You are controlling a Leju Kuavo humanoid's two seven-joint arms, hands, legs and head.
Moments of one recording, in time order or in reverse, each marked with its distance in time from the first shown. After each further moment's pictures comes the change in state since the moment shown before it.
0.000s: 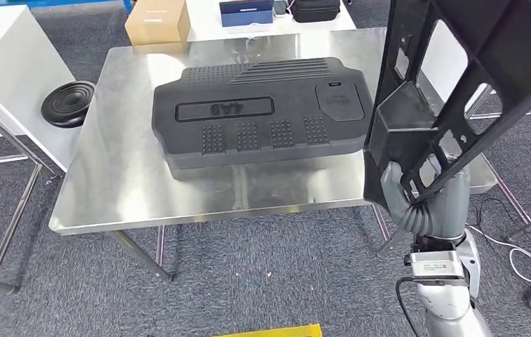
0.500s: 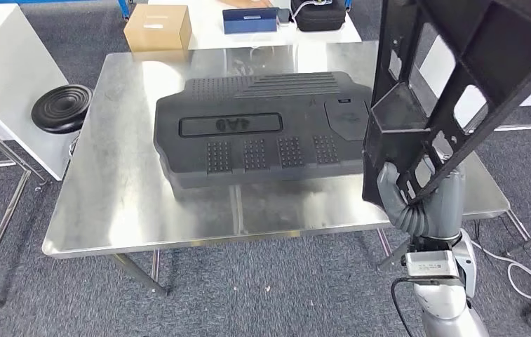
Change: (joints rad) left arm 0.001 0.000 0.000 0.000 -0.001 0.000 -0.001; right arm -0.004 0.004 0.000 0.003 0.001 0.002 -0.001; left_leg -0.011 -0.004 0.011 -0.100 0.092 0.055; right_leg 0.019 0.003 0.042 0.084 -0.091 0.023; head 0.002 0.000
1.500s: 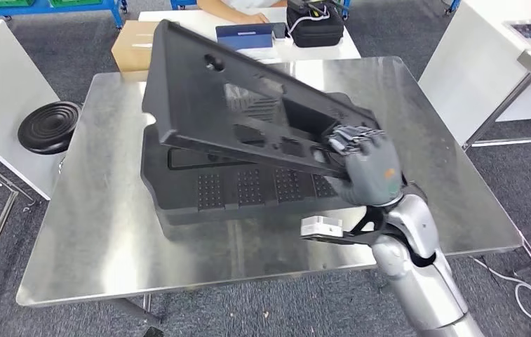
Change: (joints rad) left arm -0.035 -0.003 -0.004 -0.001 -0.035 -0.026 0.035; right arm -0.233 0.016 0.165 0.293 0.548 -0.028 0.083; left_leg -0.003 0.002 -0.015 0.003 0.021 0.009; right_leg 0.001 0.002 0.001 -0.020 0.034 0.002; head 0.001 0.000
